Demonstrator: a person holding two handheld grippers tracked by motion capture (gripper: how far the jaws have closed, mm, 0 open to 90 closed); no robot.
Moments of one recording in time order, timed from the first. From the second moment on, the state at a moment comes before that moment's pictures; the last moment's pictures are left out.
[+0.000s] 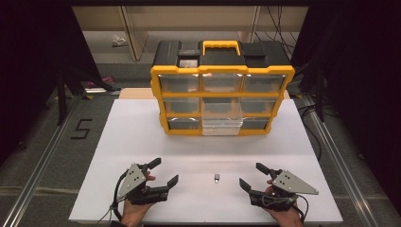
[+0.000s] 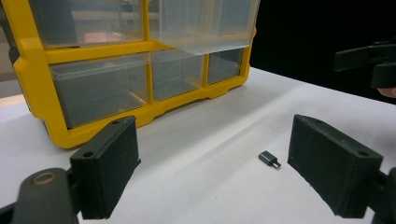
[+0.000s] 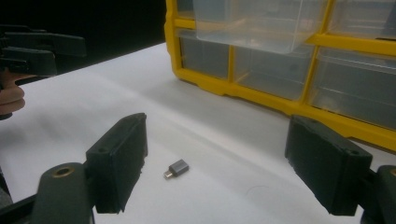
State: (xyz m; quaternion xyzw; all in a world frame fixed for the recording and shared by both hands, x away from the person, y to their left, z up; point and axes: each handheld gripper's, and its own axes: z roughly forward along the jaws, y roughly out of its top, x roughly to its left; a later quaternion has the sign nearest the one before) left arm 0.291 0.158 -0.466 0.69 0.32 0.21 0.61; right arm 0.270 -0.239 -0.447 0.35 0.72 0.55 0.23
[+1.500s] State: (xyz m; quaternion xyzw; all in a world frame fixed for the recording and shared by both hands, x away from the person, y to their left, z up) left arm 0.289 0.155 -0.466 0.70 0.31 0.22 0.61; right arm 0.286 -0.214 -0.444 0.35 0.78 0.48 0.18
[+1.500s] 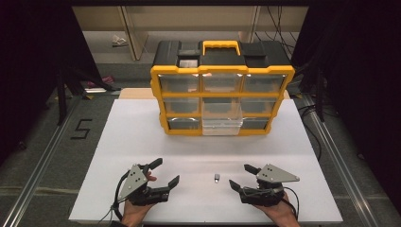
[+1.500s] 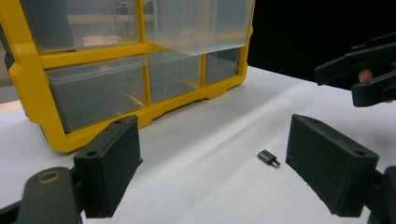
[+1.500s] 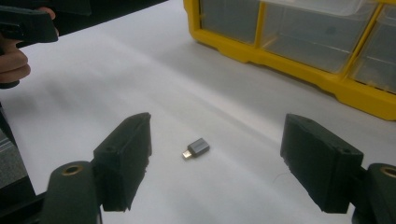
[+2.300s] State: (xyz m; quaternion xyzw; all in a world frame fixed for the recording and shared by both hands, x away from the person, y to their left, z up) left arm 0.289 0.155 -0.466 0.70 0.31 0.22 0.61; right arm 0.303 -0.198 -0.442 0.35 0.80 0.45 0.17
